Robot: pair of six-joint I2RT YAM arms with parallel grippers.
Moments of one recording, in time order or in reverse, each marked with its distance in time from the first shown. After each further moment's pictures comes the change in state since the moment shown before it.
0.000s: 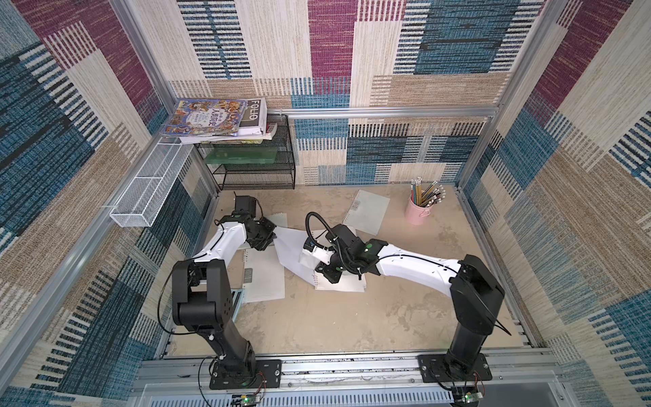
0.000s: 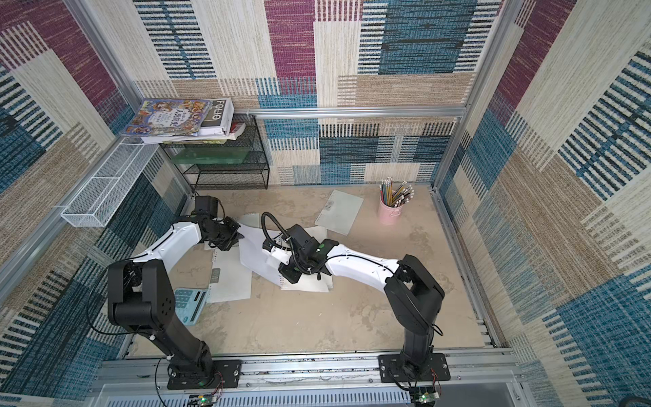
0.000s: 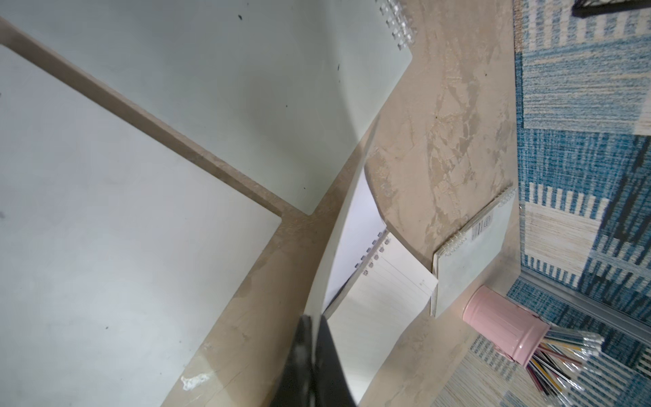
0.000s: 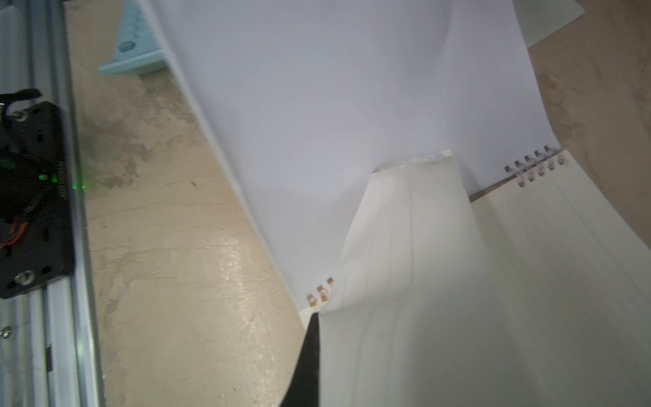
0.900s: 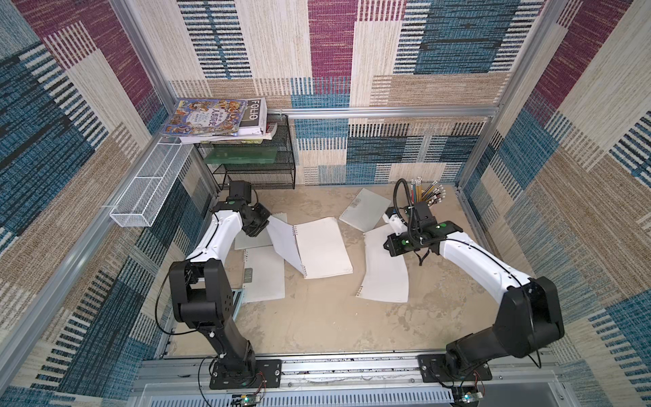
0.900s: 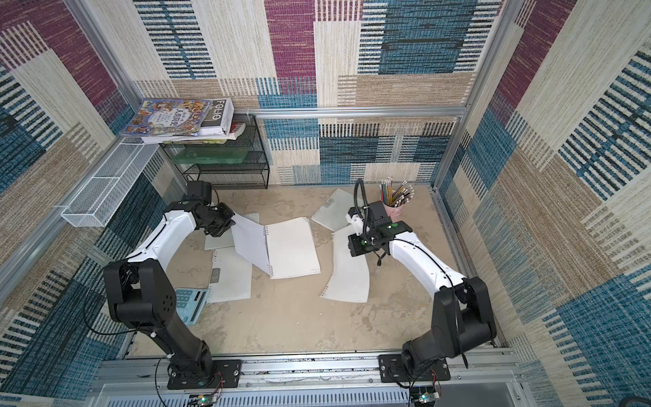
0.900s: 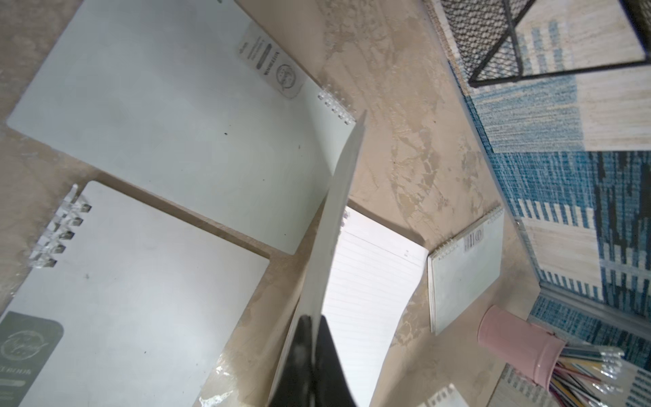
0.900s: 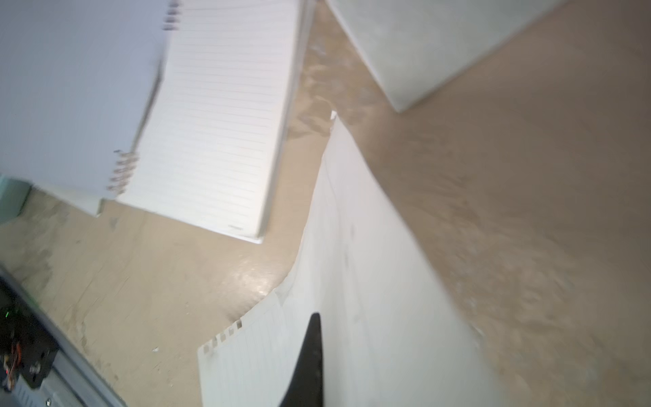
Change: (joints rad) left arm 0.001 0.031 0.225 -0.131 -0.102 0.144; right arm -0.613 -0.242 -0.147 -0.302 0.014 0.261
